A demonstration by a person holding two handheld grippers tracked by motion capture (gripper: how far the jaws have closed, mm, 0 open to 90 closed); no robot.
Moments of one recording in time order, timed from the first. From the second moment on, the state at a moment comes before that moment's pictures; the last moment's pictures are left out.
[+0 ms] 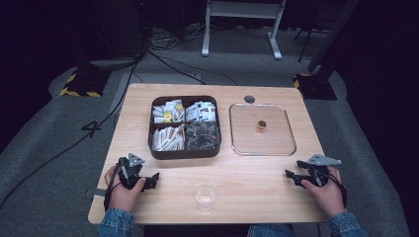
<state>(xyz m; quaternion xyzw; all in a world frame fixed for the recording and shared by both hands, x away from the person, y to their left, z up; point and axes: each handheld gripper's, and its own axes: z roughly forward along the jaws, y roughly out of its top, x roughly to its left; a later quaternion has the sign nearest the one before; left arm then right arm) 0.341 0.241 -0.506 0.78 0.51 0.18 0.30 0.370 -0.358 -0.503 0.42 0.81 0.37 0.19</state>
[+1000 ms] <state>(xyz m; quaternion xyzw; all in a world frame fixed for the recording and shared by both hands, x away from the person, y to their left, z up) 0.342 0.241 -0.506 0.78 0.51 0.18 0.31 0.370 -0.358 -0.503 0.42 0.81 0.37 0.18</state>
